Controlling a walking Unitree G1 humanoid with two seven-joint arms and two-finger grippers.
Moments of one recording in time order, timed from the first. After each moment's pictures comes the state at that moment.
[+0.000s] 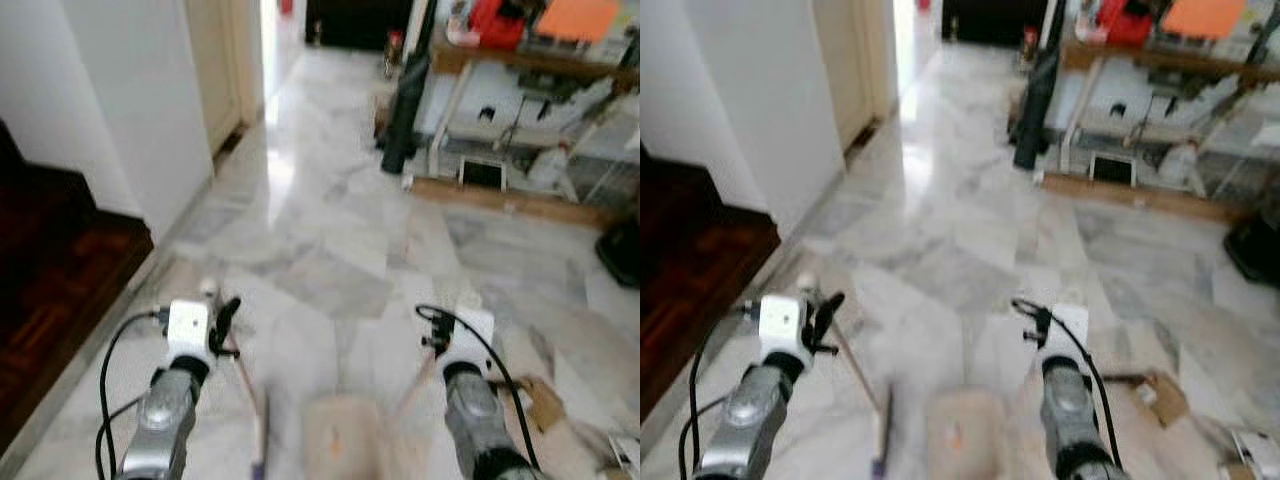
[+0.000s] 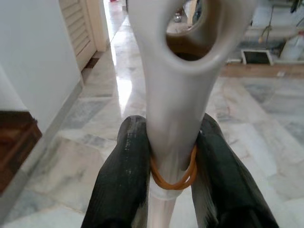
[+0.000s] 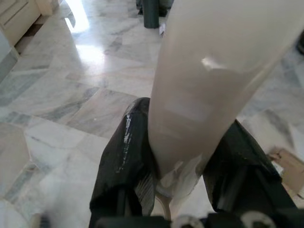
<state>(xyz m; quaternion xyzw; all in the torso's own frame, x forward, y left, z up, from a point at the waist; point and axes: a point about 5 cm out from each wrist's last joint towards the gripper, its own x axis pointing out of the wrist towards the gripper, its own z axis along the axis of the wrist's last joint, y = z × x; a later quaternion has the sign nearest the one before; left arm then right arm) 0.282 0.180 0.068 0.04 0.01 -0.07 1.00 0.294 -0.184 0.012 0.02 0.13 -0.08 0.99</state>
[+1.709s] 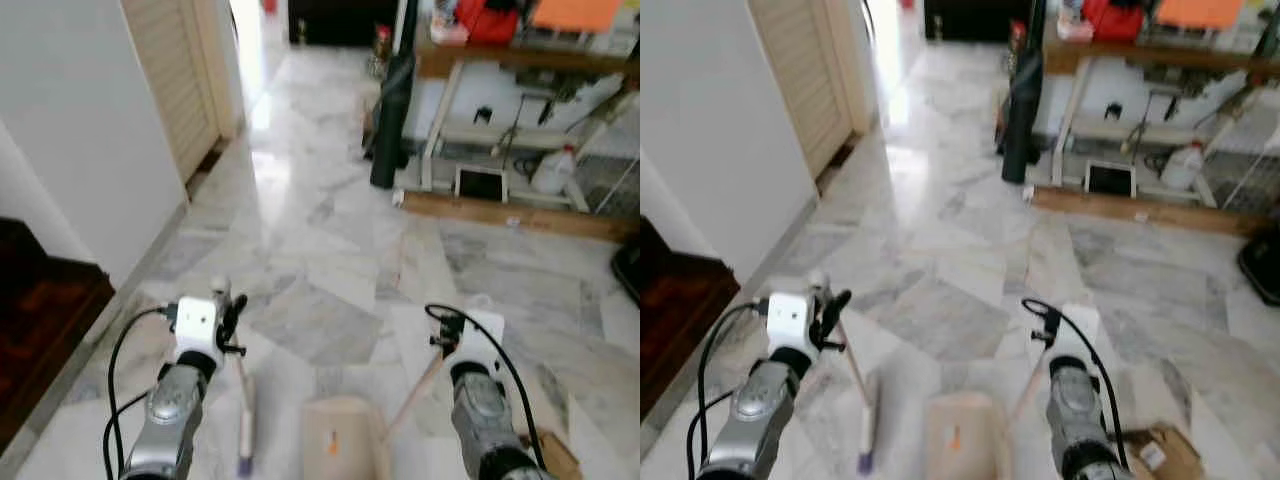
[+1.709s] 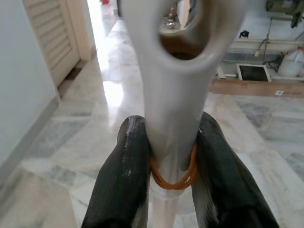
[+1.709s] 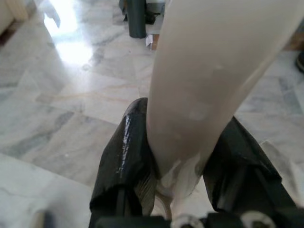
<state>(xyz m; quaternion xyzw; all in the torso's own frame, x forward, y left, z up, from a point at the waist) 0.286 0.171 0.070 0.02 0.00 -0.08 1.00 0.292 -0.196 0.012 0.01 0.14 -0.10 0.99</state>
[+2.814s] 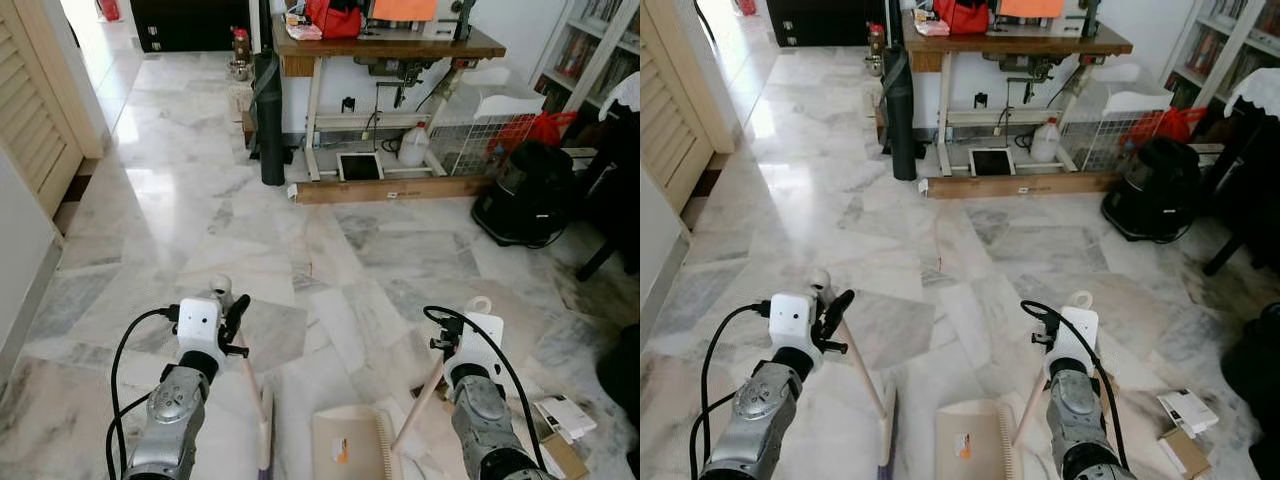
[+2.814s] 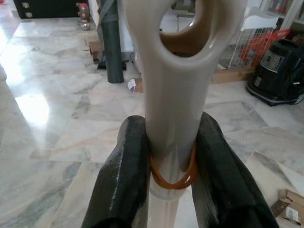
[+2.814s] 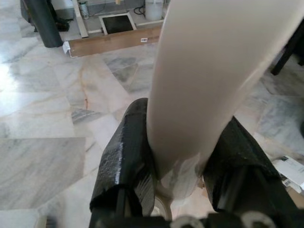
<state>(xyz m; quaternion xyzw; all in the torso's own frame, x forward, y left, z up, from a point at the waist) 0.284 0.172 0.066 0.02 0.01 -0.07 1.00 0.292 -0.191 0.010 0.01 0.14 -0.09 0.99</state>
